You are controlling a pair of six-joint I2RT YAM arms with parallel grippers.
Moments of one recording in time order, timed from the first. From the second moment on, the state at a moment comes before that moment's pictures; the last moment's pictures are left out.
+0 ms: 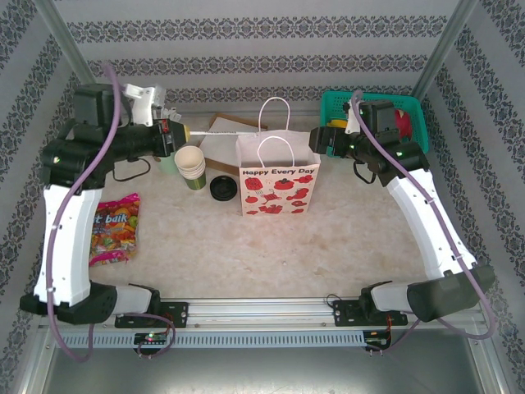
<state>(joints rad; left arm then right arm) -0.18 1.35 1.99 -1.23 0.48 -0.26 0.25 1.33 1.50 -0.82 -0.15 0.31</state>
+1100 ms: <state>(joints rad) -0.61 2.08 2.54 -1.39 0.11 -0.13 0.27 1.30 1.44 -0.87 -0.20 0.31</state>
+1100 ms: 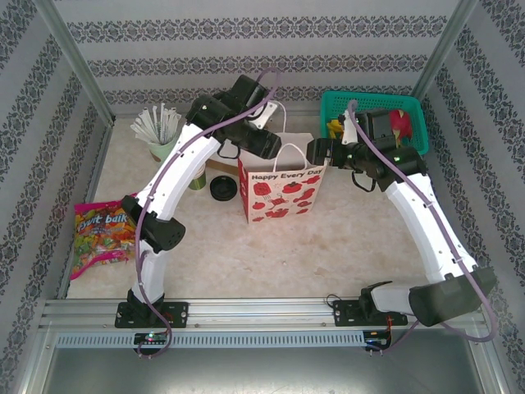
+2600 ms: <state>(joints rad) -0.49 1.32 1.40 -0.70 -0.44 -0.60 0.32 1.63 1.70 -1.12 -0.03 0.17</state>
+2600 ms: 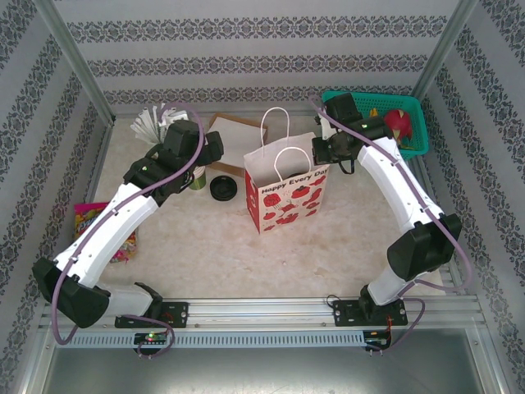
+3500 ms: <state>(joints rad) -0.47 1.79 1.72 -0.76 -0.13 -0.46 0.11 1.42 1.52 -1.17 0.07 0.26</state>
